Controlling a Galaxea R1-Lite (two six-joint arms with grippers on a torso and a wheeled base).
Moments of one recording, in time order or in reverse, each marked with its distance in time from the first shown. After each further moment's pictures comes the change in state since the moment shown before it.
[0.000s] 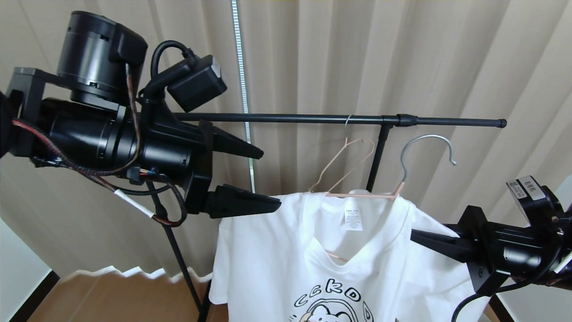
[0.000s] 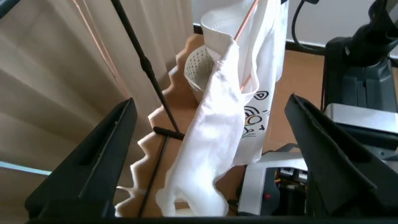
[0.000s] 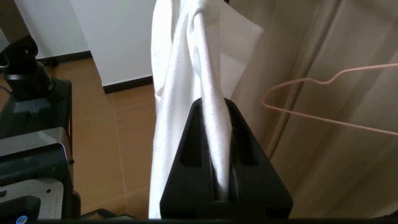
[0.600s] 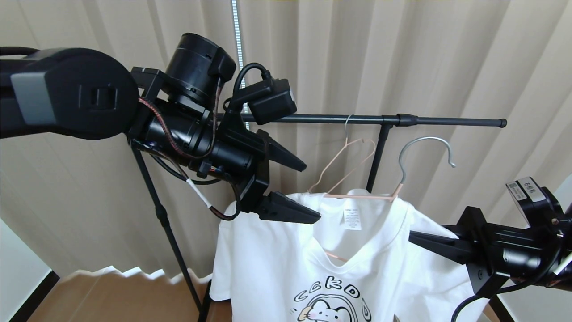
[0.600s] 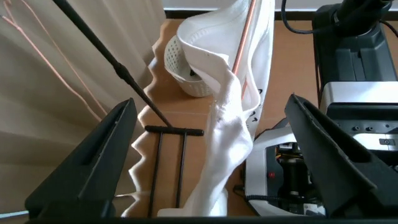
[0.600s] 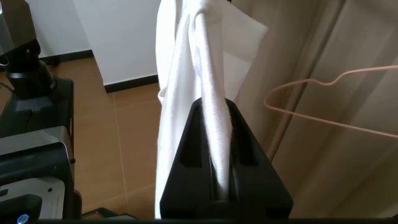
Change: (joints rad) left arm -0.092 0.235 -0.300 0.232 -0.041 0.119; right arm 0.011 -0.001 0.003 0.000 -0.001 -0.005
